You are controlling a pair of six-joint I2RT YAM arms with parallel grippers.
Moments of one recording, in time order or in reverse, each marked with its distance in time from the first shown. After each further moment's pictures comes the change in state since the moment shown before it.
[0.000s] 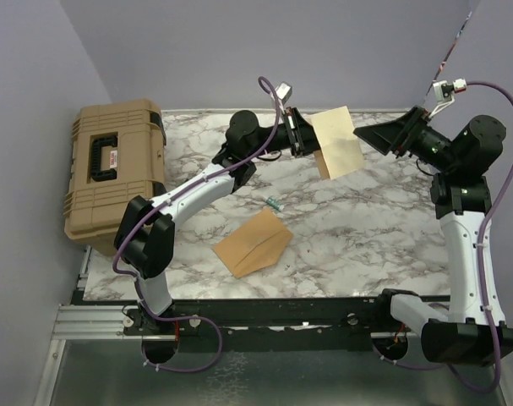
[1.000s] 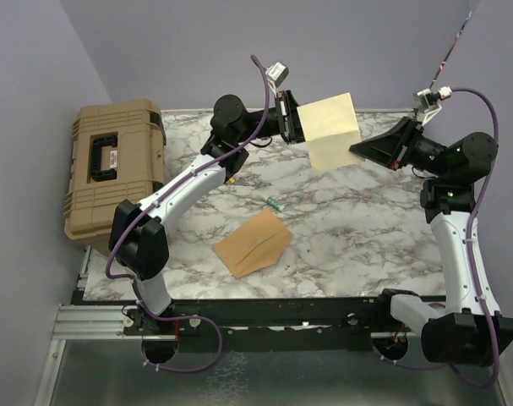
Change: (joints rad) left arm 0.041 -0.030 0.131 -0.013 0.177 0.004; right arm 0.000 0.006 -0.170 0.447 -0.294 0.322
